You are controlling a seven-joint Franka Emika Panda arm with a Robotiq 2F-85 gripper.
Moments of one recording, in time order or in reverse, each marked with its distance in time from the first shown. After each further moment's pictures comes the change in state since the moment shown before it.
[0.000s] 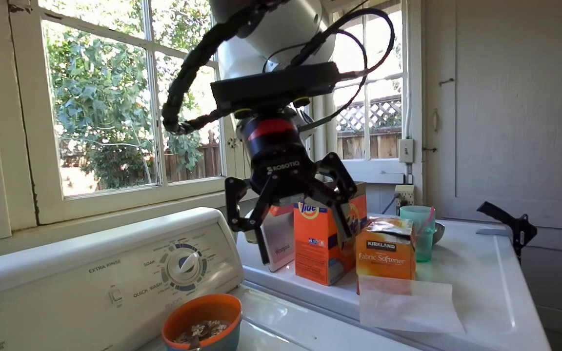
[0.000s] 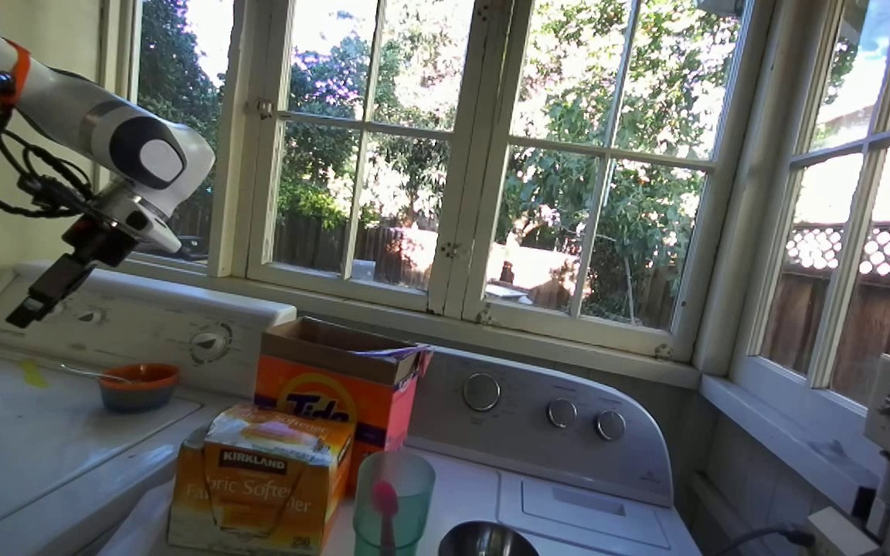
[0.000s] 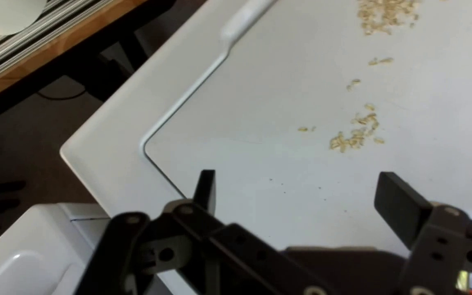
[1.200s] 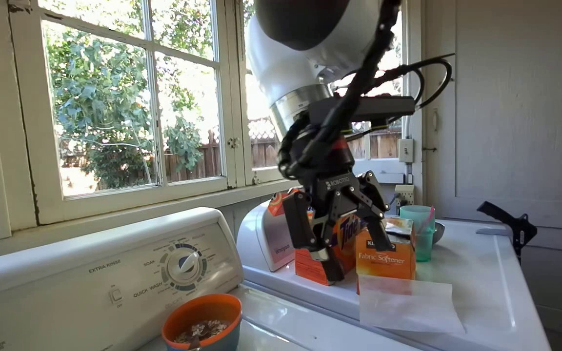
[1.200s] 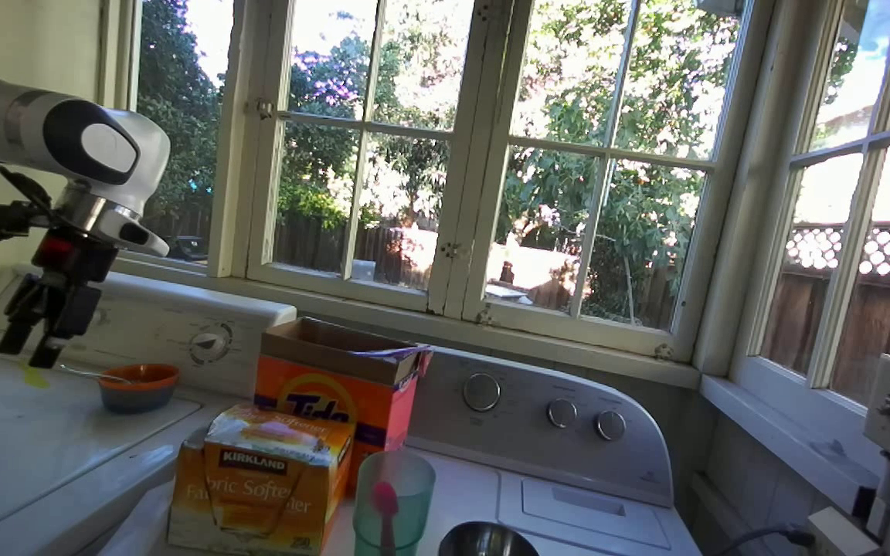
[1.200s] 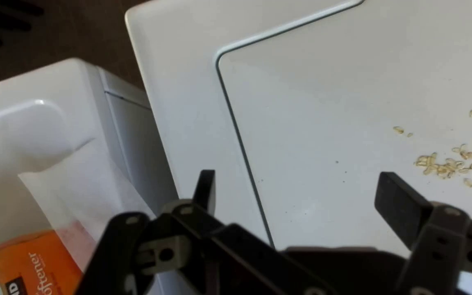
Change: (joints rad) arm 0.013 -0.249 -0.032 -0.432 -0.198 0.301 -0.496
